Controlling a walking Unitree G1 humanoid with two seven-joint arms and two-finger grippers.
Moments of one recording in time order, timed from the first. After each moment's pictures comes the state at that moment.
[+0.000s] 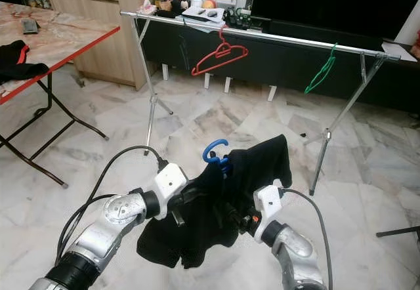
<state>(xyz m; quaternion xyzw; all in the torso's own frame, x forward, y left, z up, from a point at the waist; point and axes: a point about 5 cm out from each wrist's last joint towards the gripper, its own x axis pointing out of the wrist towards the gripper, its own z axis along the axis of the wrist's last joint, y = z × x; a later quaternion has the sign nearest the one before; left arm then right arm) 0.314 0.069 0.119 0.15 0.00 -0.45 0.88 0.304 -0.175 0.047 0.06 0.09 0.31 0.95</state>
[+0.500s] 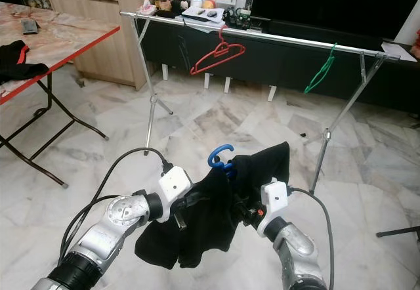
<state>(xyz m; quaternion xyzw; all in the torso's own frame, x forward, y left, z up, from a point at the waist) 0.312 0.065 0.117 0.16 0.01 -0.46 0.87 0.309 -0.167 0.049 0.10 0.09 0.32 0.94</state>
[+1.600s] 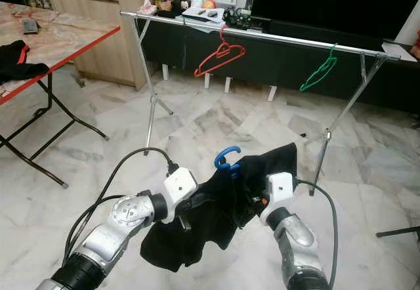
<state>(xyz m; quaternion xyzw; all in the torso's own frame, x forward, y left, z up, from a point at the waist) 0.309 0.057 0.119 0.16 0.00 -0.47 0.87 0.325 -0.181 0.061 0.07 0.06 0.21 0.97</state>
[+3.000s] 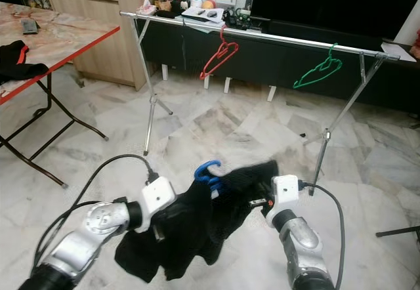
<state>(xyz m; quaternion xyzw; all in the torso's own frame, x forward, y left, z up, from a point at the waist) 0.291 0.119 0.097 0.27 0.09 -0.47 0.84 0.324 -0.200 0.059 0.04 0.08 0.17 0.98</state>
